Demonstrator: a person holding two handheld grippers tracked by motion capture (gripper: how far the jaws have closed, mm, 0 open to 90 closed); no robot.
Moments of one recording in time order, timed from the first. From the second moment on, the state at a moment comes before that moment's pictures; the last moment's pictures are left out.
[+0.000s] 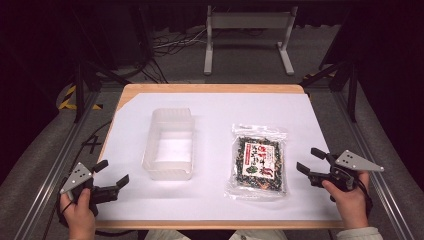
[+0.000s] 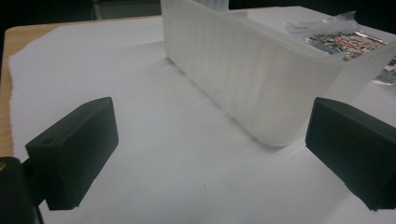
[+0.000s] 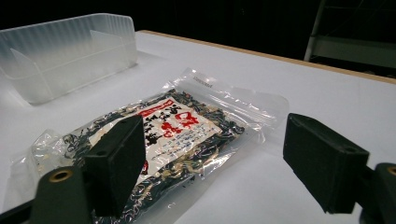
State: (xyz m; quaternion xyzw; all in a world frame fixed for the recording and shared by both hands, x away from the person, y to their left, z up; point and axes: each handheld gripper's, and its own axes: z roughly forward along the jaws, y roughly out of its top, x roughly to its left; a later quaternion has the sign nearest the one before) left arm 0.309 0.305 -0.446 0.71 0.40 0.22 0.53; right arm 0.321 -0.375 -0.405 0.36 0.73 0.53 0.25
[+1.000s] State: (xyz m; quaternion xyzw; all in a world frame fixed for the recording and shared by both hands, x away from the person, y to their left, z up) left arm 0.309 0.292 -0.442 0.72 0.37 0.20 0.55; right arm 0.368 -0.361 -0.383 0.37 0.74 0.52 0.23
